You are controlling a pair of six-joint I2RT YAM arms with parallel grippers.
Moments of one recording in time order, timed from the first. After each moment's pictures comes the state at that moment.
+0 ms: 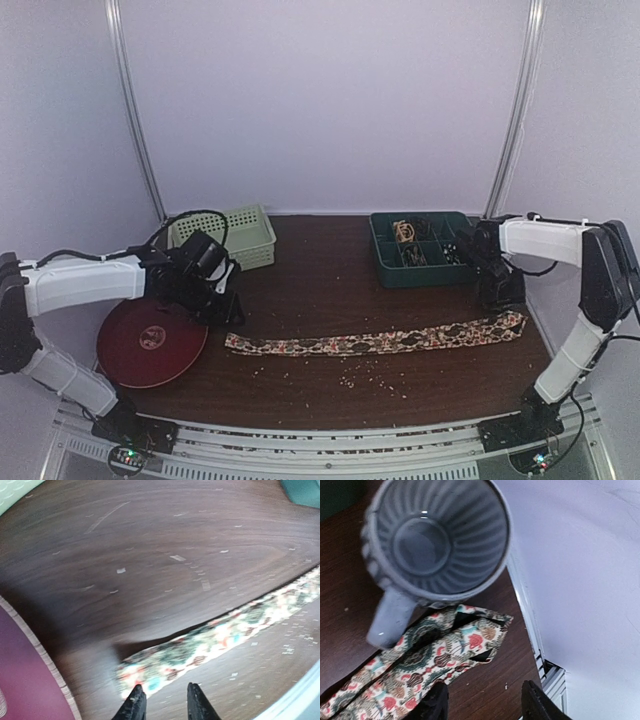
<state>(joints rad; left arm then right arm) -0.67 1.38 0.90 -0.60 0.08 -0.48 0.30 1.66 1.13 -1.21 0.68 0.70</state>
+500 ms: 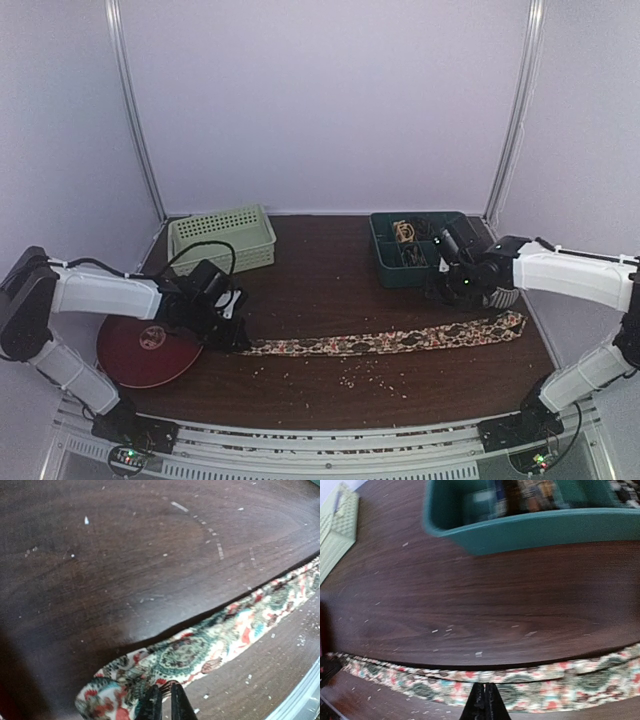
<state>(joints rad) -0.67 1.47 0.70 -0.33 0.21 -0.51 0.63 1.38 0.95 -0.58 0.18 0.73</state>
